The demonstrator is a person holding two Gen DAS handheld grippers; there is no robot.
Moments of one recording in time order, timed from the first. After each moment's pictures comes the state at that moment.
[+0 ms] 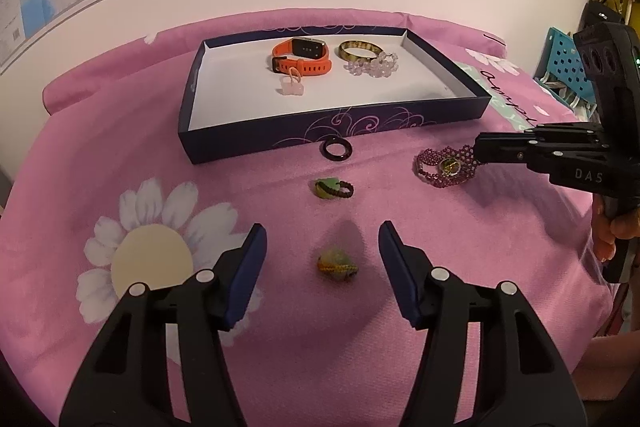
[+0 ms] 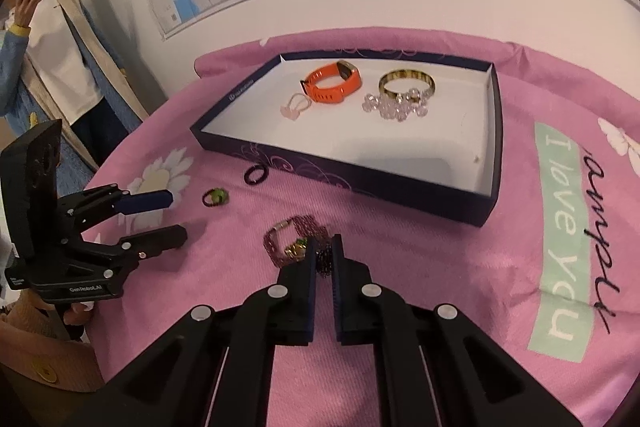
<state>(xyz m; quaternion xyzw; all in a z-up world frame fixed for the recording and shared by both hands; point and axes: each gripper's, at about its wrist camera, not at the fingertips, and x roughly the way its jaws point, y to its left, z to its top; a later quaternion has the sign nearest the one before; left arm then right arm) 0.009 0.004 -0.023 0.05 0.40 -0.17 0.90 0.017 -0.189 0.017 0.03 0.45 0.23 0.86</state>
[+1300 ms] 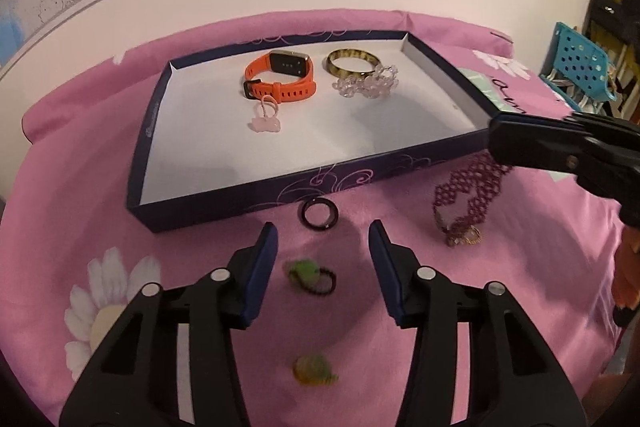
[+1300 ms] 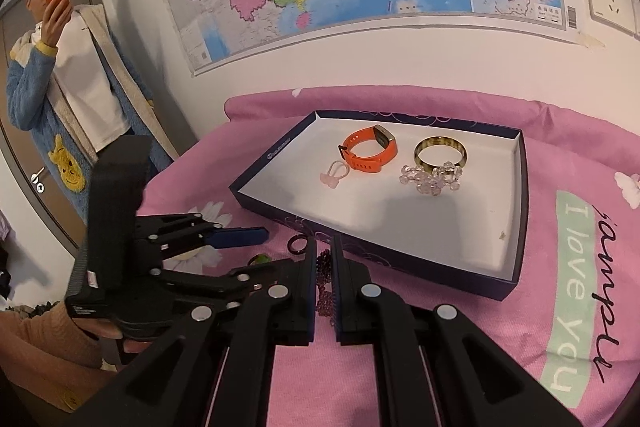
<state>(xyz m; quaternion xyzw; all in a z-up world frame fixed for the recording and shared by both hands) 0.062 -0.034 -0.025 0.07 0.41 -0.16 0.89 0.030 -0.174 0.054 0.05 0.39 0.26 0.88</state>
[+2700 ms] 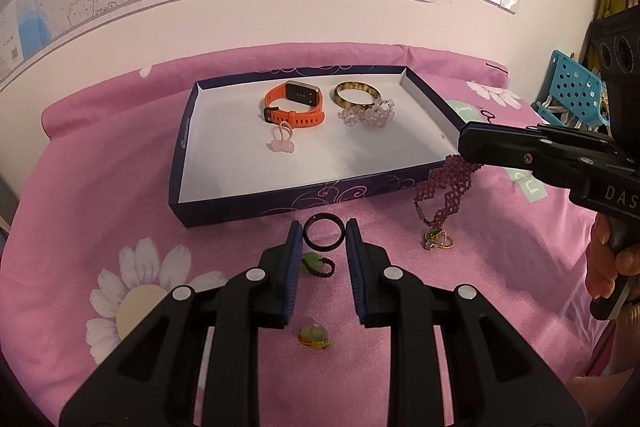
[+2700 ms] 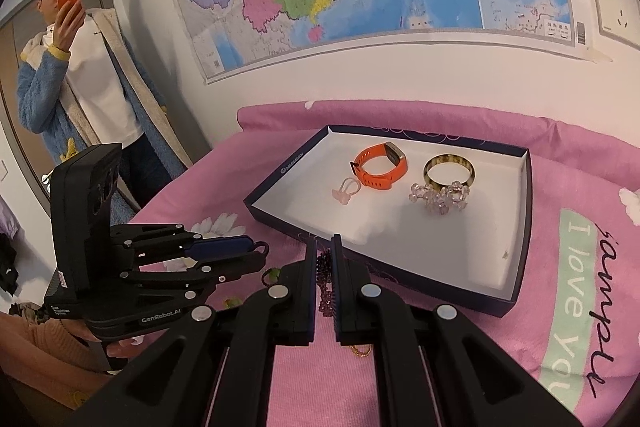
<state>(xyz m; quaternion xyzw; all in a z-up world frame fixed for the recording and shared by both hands) 0.033 -0.015 0.009 0.04 0.38 -0.16 0.91 0.030 -0.174 0.071 0.06 0.37 0.28 0.88</state>
